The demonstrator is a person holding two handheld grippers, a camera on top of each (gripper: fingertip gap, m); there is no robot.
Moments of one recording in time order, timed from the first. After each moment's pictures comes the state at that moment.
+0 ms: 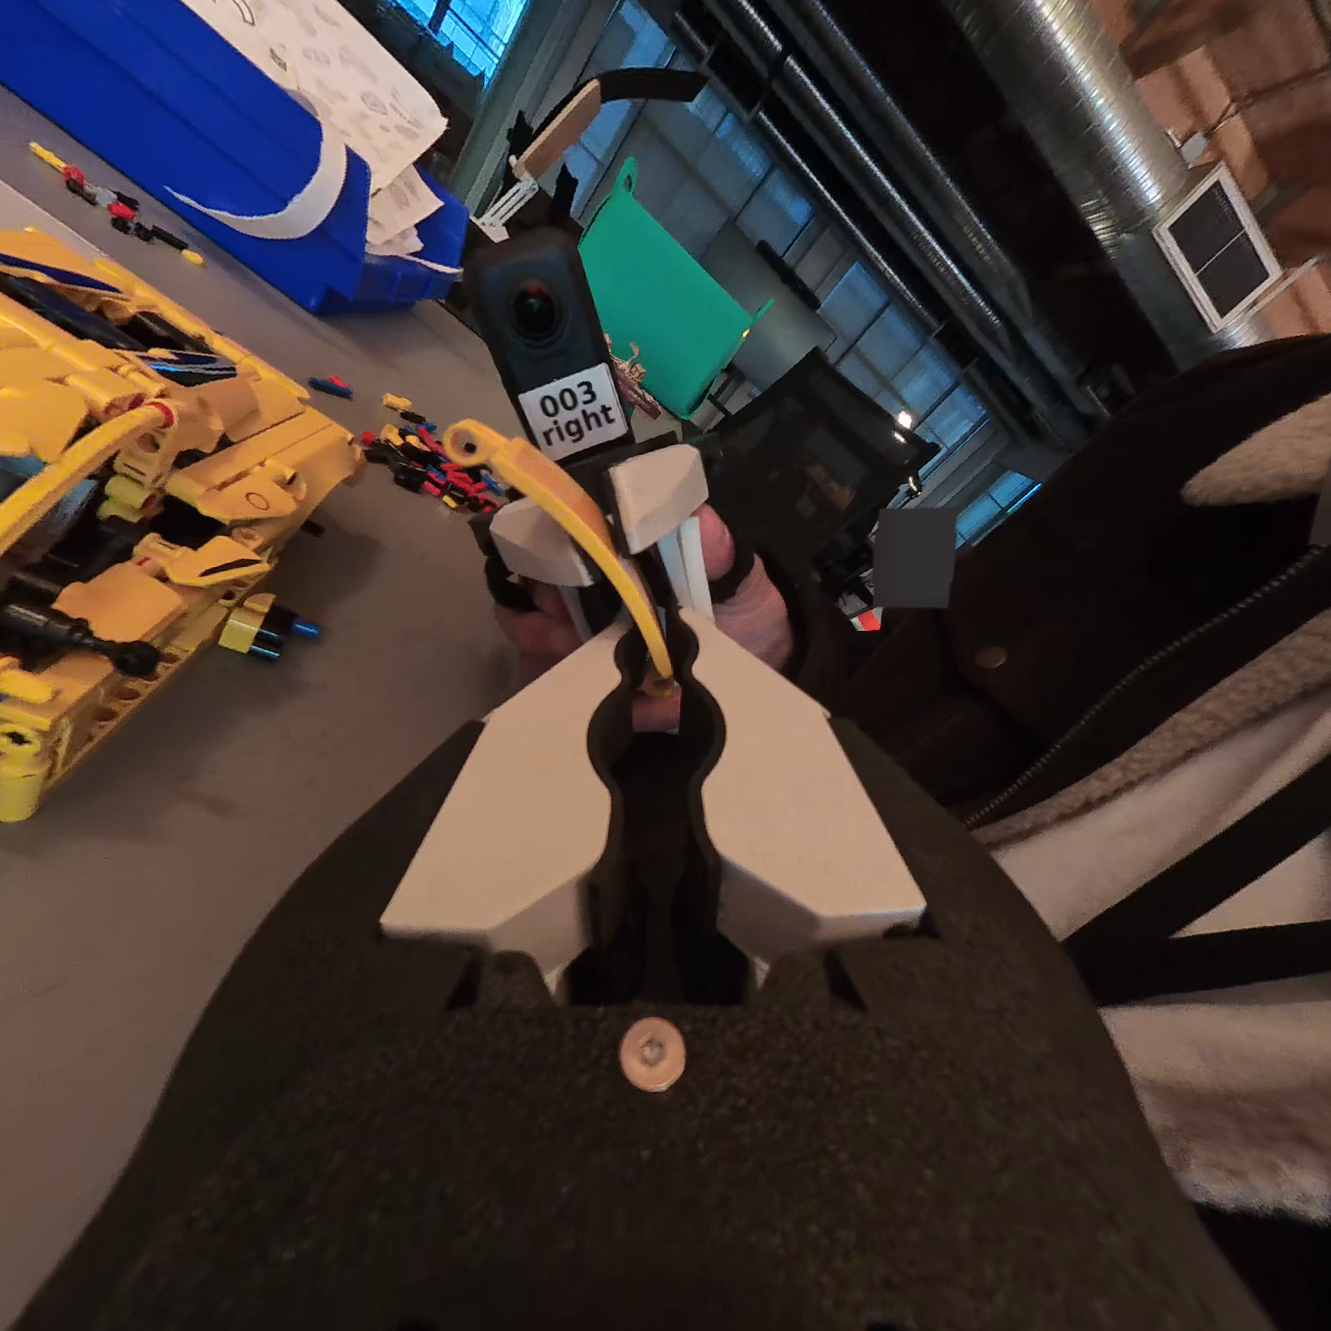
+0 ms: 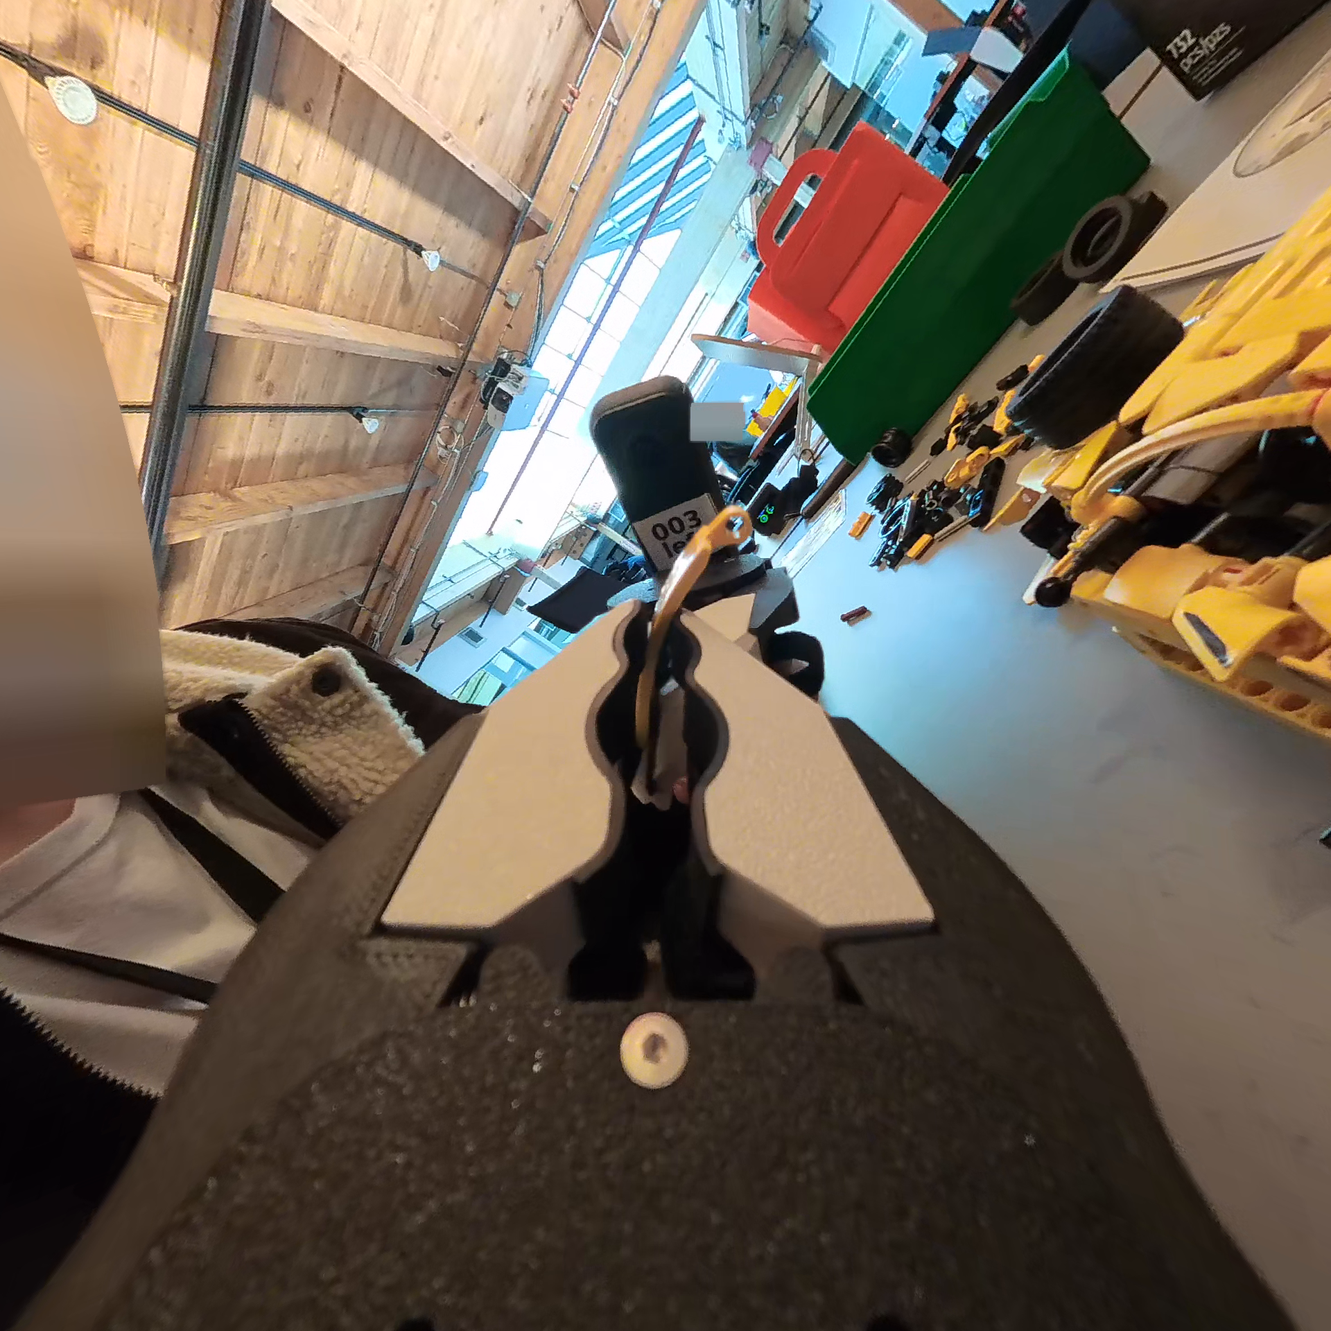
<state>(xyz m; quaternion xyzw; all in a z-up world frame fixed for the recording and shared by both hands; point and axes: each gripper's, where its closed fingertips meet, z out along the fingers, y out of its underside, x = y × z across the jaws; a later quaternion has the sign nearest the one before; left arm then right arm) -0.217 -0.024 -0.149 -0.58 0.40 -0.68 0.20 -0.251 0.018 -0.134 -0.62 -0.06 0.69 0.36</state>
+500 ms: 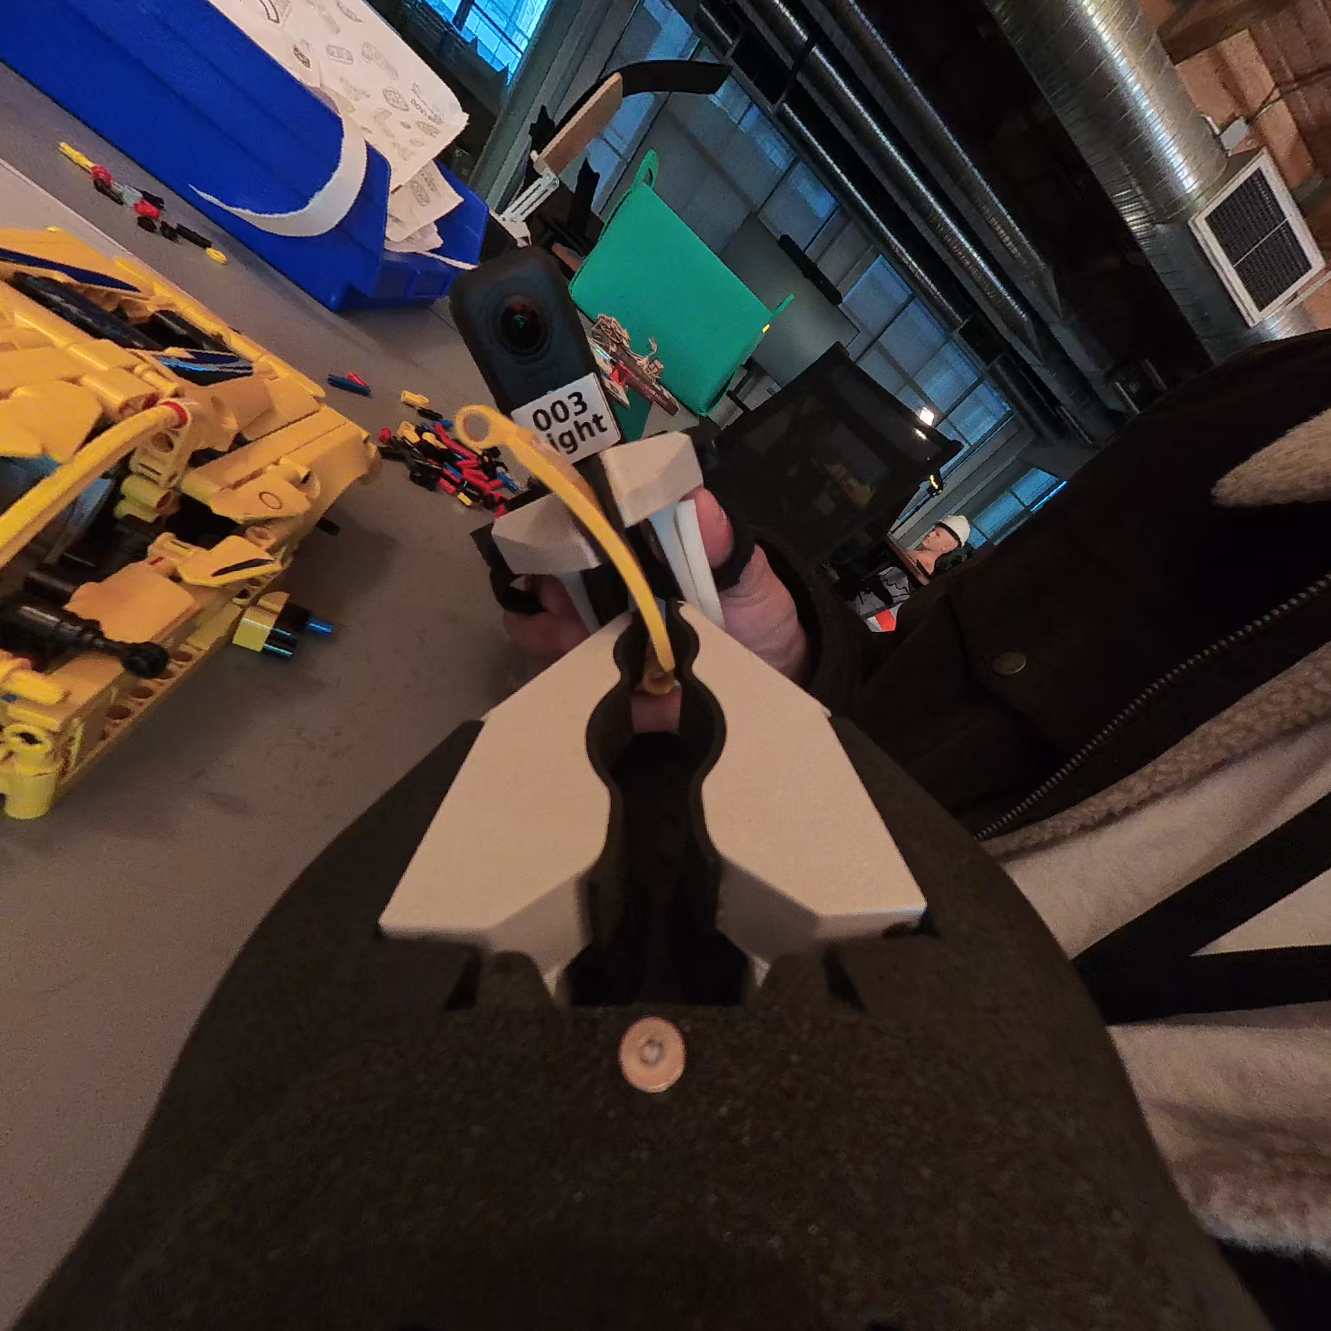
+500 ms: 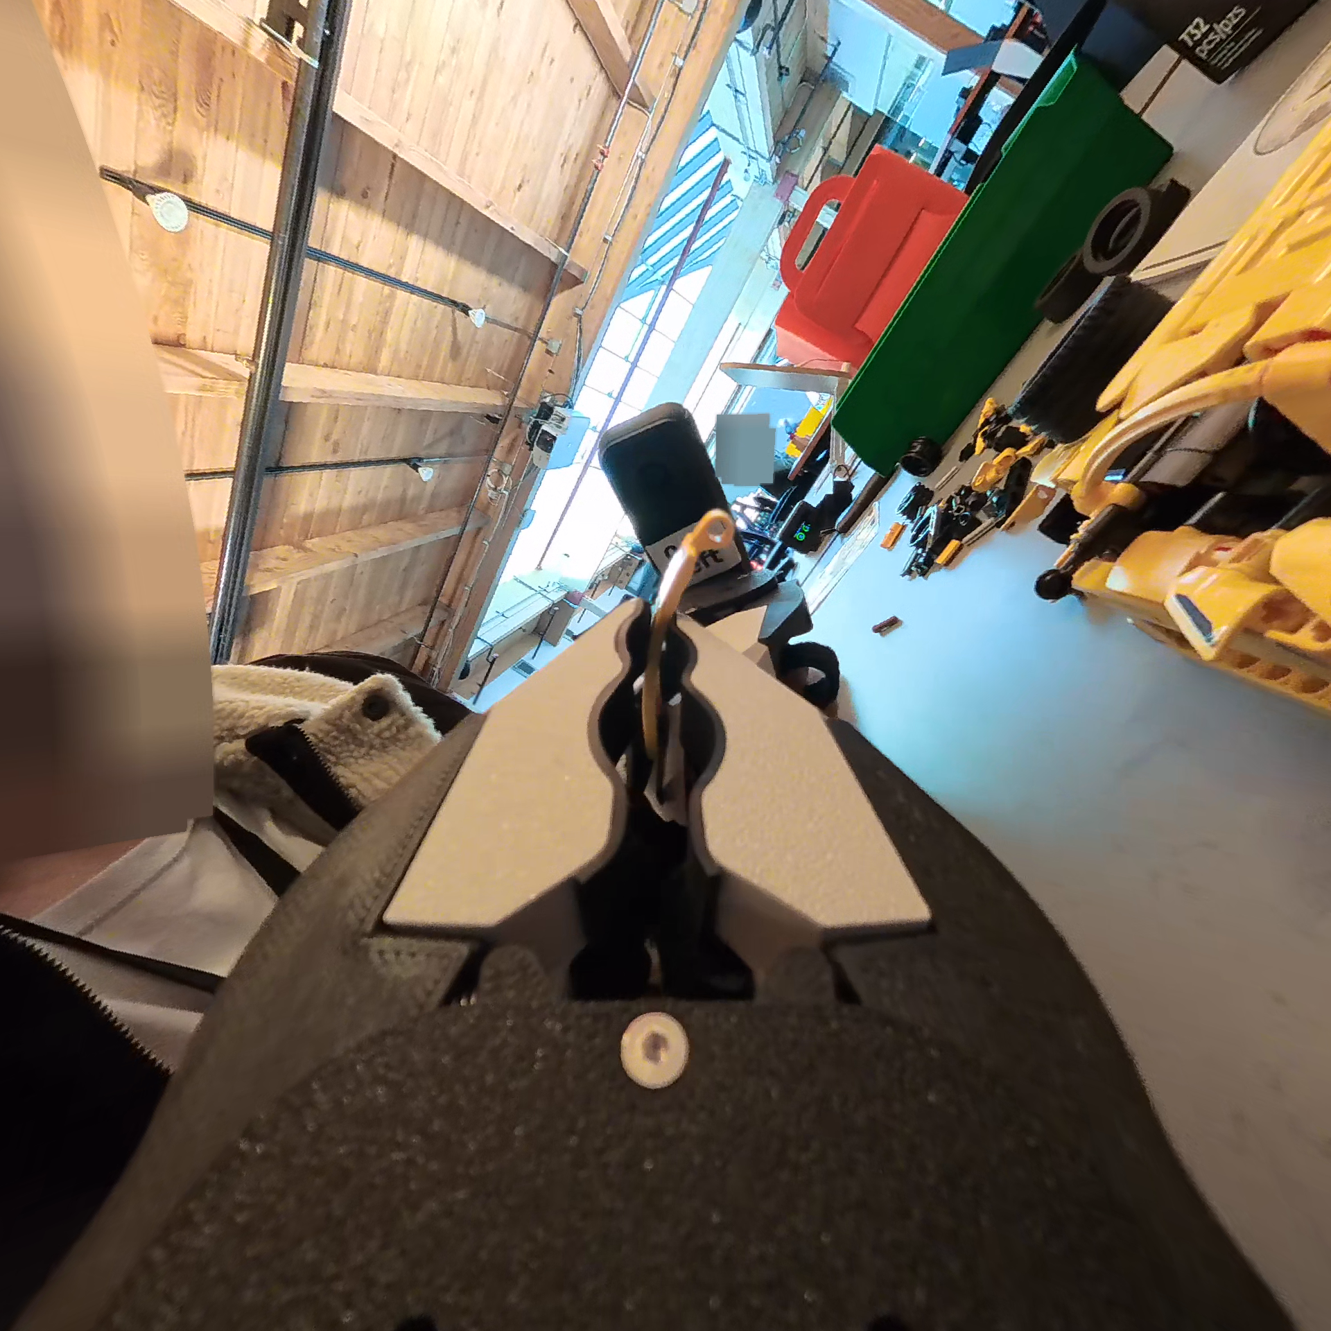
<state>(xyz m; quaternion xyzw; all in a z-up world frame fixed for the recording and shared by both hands) -0.214 -0.023 -0.151 -0.59 0.40 -0.67 0.20 -0.245 0.021 -0.132 -0.60 -0.03 0.72 0.35</state>
